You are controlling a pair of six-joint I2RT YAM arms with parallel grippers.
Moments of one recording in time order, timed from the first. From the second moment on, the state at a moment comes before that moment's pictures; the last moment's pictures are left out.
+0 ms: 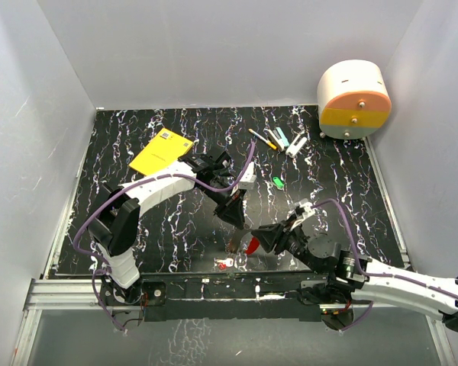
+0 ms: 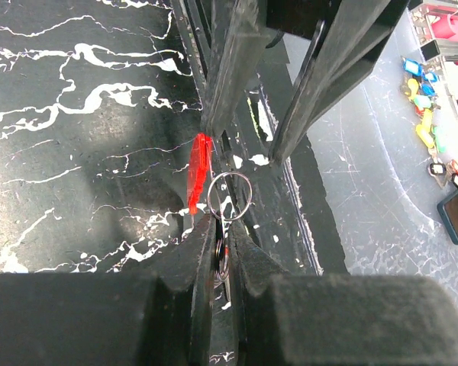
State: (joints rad) left arm -0.72 1.77 1.33 -0.84 1.13 0.70; right arm 1.18 0.41 0.21 0.08 0.41 0.63
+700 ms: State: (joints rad) left arm -0.72 1.76 1.33 -0.83 1.12 0.69; right arm 1.18 0.58 0.21 0.23 0.42 0.63
